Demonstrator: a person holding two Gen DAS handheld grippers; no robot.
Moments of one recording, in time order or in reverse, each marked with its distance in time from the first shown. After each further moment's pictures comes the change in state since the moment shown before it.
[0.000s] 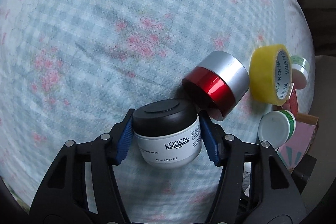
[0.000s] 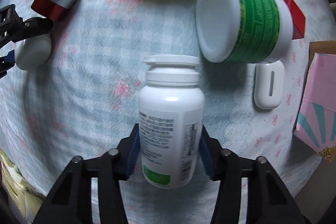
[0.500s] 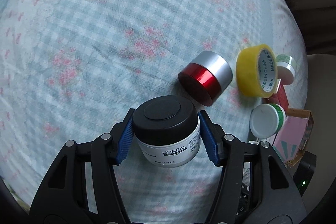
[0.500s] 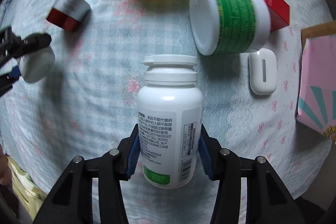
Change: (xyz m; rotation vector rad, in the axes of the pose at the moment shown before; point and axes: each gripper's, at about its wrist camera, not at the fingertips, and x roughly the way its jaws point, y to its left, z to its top) left arm -0.046 0.019 -0.015 0.031 -0.066 -0.030; right arm -0.051 -0.017 -0.033 0.097 -0.069 0.079
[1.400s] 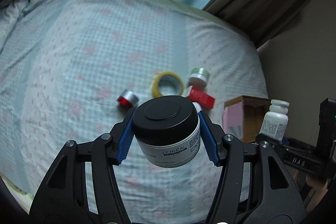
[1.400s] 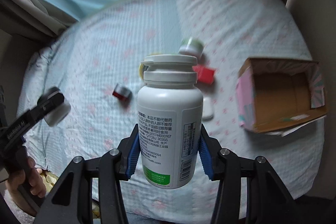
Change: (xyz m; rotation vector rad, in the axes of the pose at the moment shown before) left arm -0.213 -0.156 -0.078 0.303 -0.286 -0.061; right arm -0.236 -0.101 -0.043 0.082 -0.372 0.198
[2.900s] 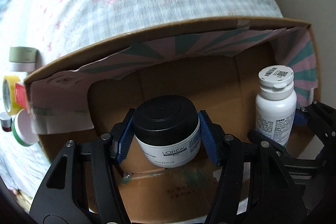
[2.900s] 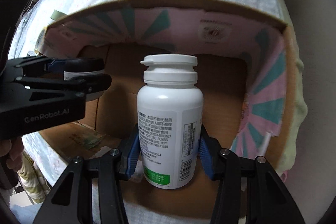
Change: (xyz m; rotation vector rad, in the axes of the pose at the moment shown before) left arm 0.385 -0.390 -0.082 0.326 0.481 0.195; right arm 0.135 -0.377 0.020 -0.223 0.239 -0.050
